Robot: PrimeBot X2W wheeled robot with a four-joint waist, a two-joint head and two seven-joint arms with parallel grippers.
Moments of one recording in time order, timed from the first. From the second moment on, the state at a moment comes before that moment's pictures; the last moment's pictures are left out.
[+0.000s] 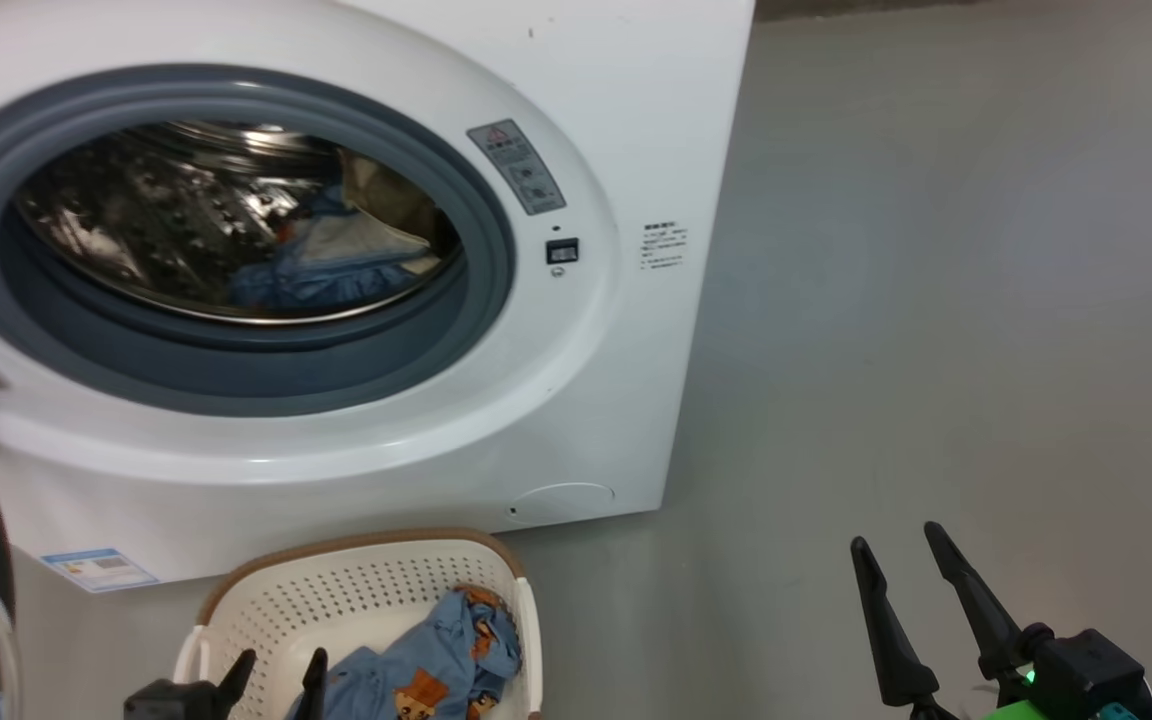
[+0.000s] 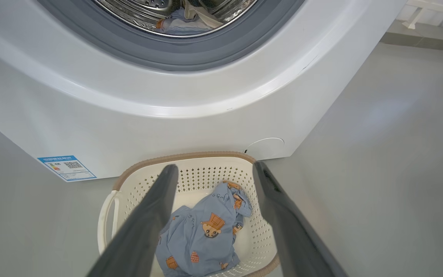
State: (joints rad) left arm 0.03 0.17 -0.20 0.27 -0.37 -0.06 -0.03; right arm 0.10 -0.04 0.05 -0.02 0.20 0.12 -0.25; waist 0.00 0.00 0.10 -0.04
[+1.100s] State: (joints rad) left arm -0.29 0.32 -0.24 0.81 -0.56 -0.13 0.13; right arm 0.00 -0.04 0.16 -0.09 0.26 0.12 -0.25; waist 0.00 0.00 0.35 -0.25
